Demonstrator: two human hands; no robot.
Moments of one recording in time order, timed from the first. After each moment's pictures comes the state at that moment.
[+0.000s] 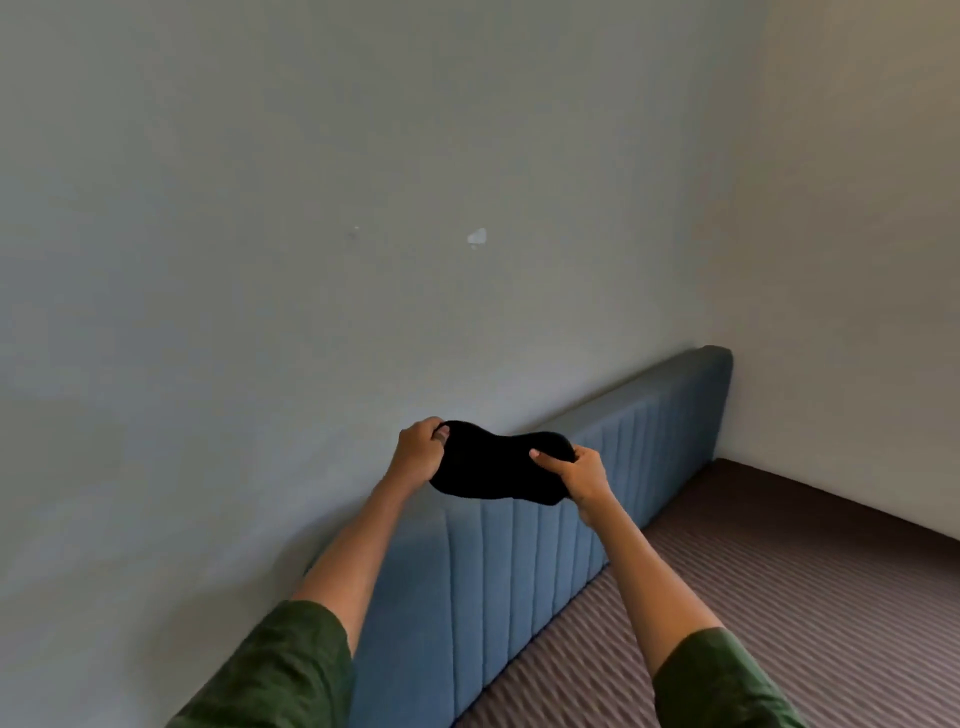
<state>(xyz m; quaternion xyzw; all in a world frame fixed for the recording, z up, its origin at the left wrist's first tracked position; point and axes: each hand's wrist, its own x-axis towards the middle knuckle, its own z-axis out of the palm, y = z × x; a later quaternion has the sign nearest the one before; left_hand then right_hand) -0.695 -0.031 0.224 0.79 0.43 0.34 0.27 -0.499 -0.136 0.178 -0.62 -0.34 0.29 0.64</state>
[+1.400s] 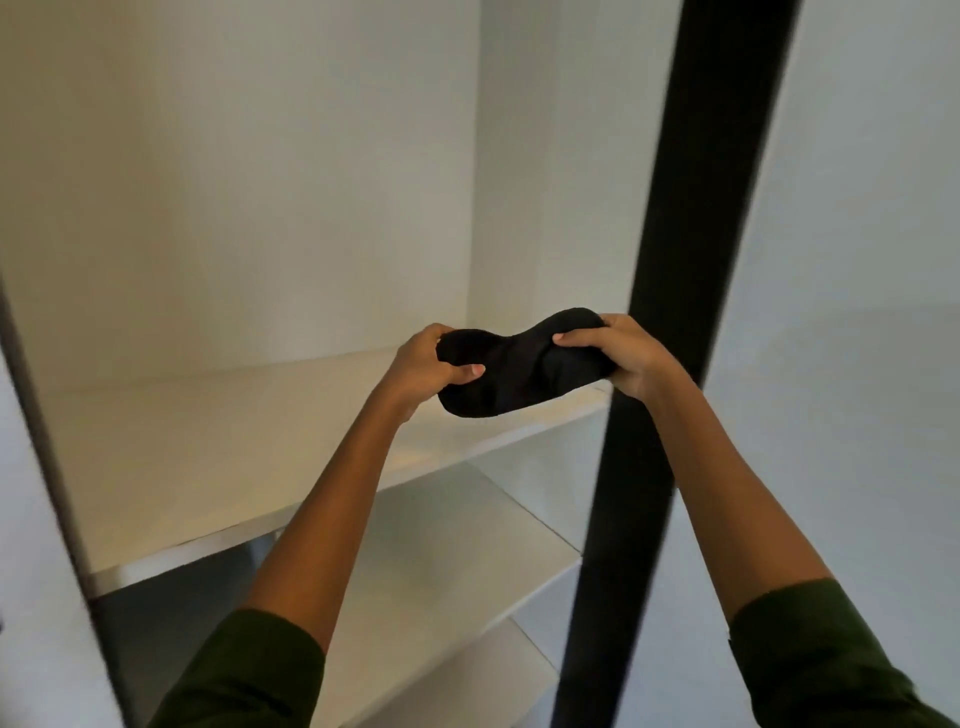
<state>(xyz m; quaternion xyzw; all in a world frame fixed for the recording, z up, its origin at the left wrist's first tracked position) -1.334 -0.322 0.338 0.29 0.76 0.58 0.01 -1.233 -0.105 0.374 -0.09 -0.74 0.64 0.18</state>
